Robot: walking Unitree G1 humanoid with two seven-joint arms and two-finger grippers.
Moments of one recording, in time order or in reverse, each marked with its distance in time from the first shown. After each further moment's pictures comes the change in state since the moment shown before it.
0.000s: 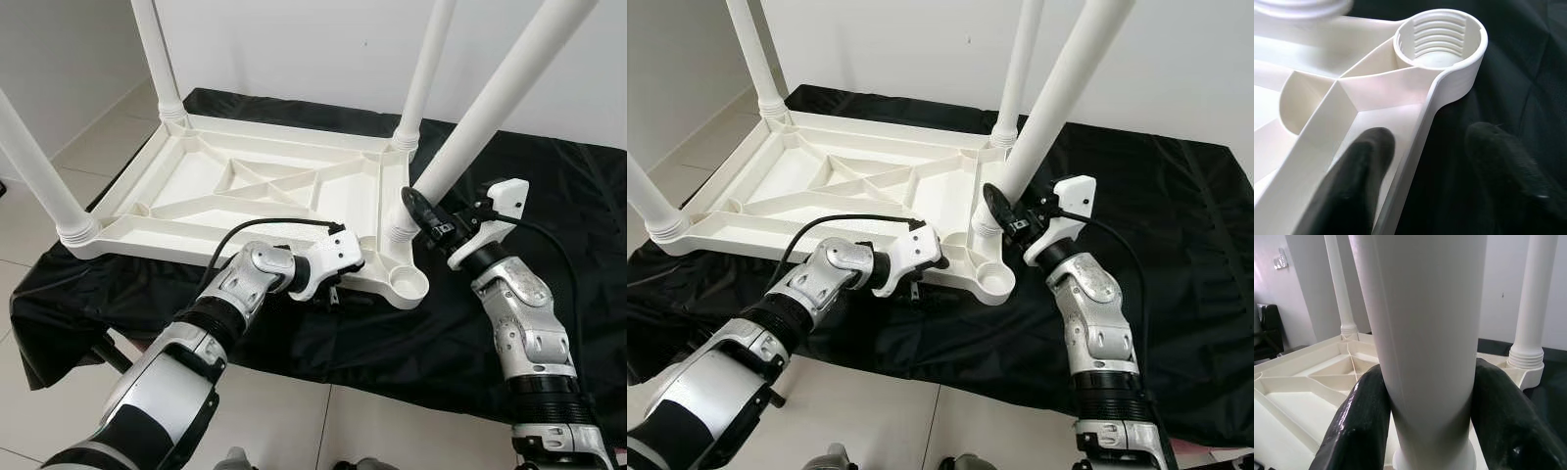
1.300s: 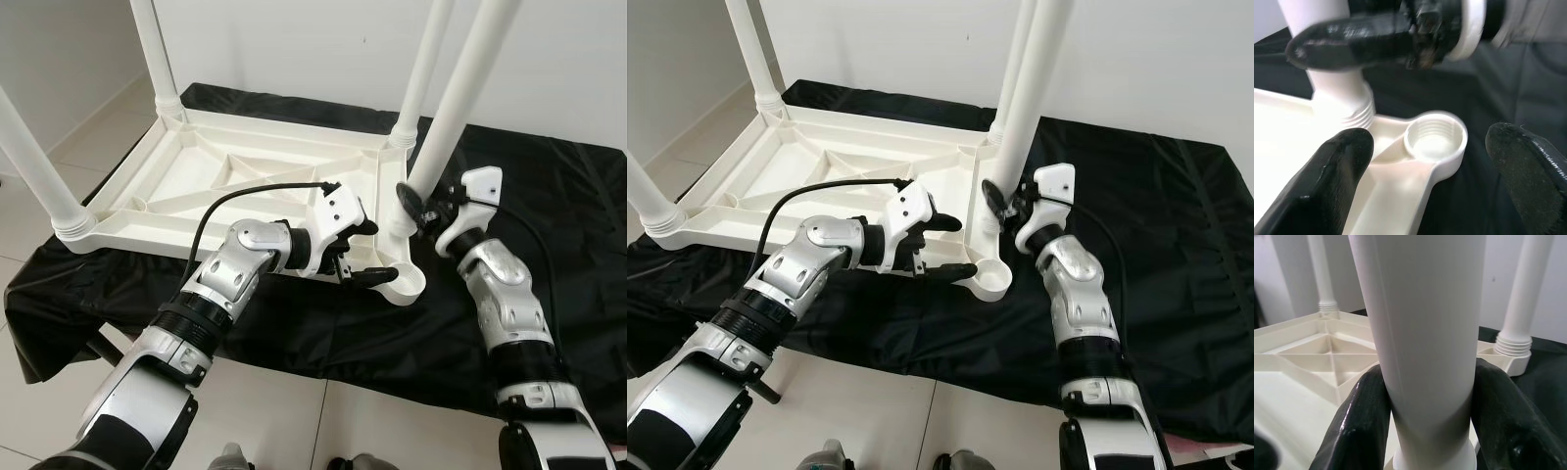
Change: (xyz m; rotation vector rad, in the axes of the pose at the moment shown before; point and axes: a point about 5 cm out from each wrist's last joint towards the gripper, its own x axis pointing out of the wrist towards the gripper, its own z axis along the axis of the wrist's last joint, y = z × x) left arm -0.026 0.002 0.045 0.015 -0.200 0.038; right arm 0.017 -0.008 -0.018 -0.077 0.054 -0.045
